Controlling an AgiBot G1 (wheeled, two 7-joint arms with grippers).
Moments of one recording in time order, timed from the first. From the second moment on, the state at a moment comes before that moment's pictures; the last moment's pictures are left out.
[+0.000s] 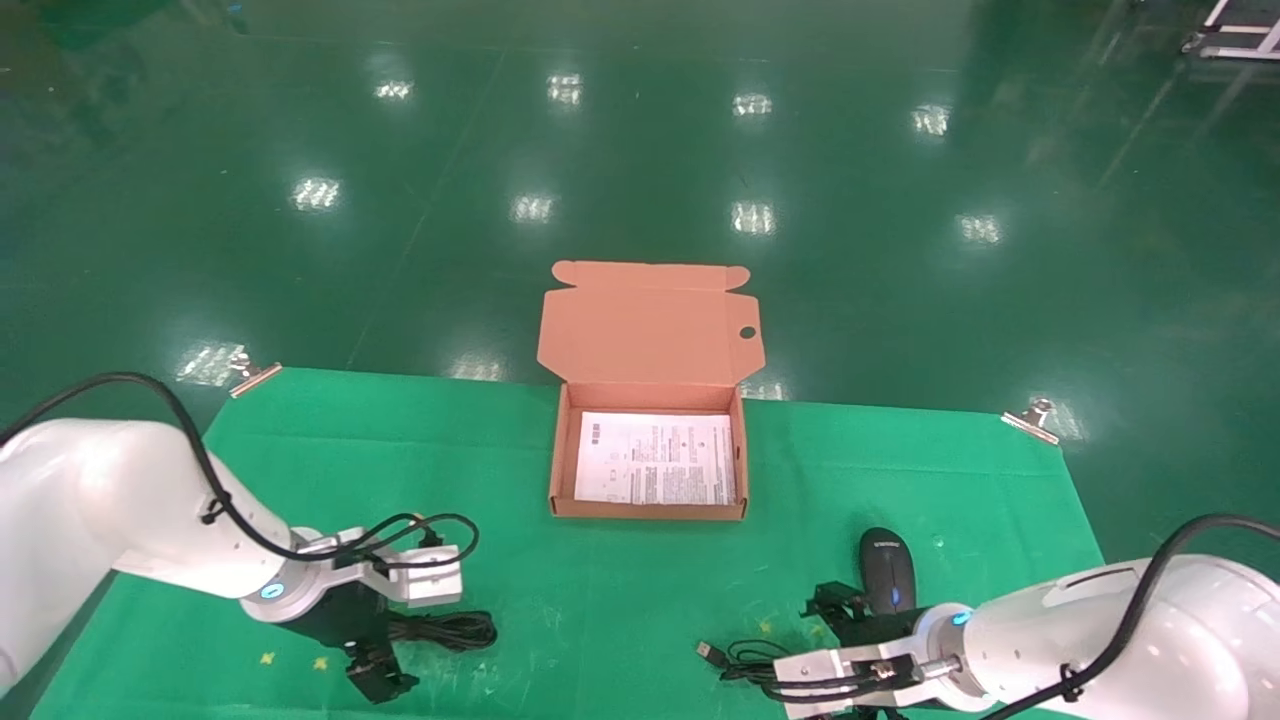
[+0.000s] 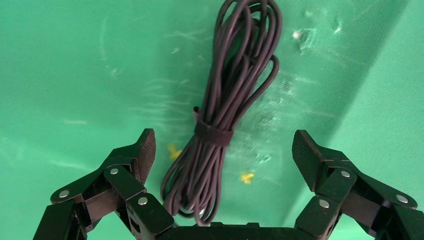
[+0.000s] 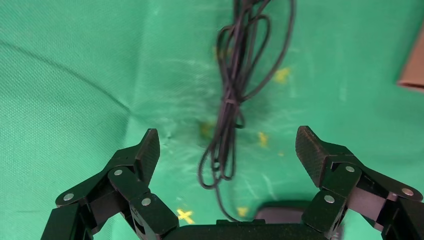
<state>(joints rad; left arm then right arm) -1.48 1.18 0.96 -0.61 2.05 1.17 -0.35 1.27 -0.99 -0.97 1.16 -2.14 -1.05 0.17</state>
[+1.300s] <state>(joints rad) -1.48 1.19 0.95 -0.56 2.03 1.16 -0.32 1.27 -1.01 -0.98 1.13 -2.15 -1.04 0.16</state>
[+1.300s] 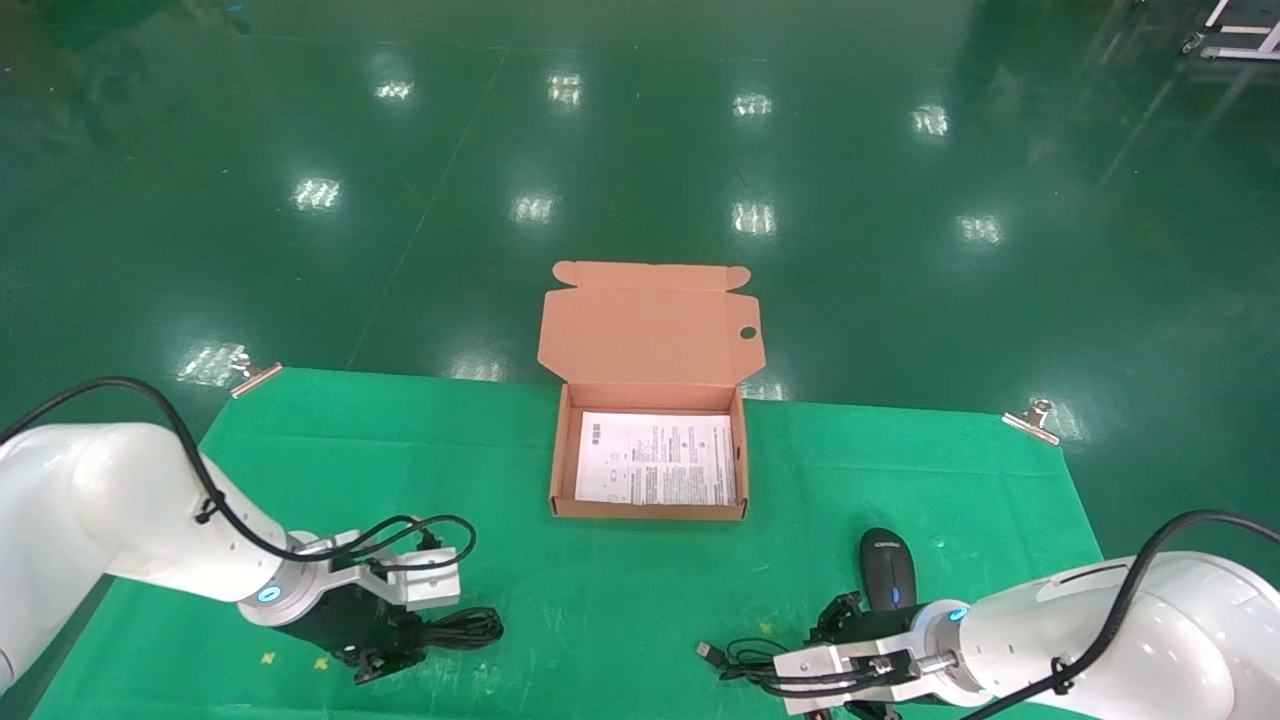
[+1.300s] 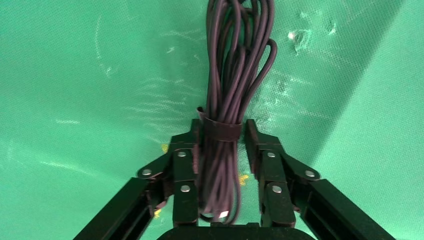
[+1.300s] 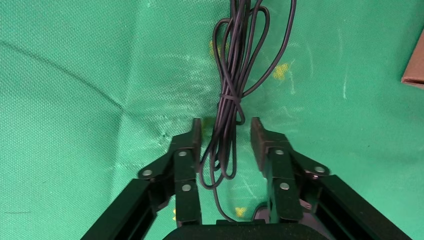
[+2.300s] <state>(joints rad) -1.59 0.93 0.87 -1.13 2.02 1.20 -0.34 1.53 -0.89 -0.83 1.35 -2.19 -1.10 0.34</state>
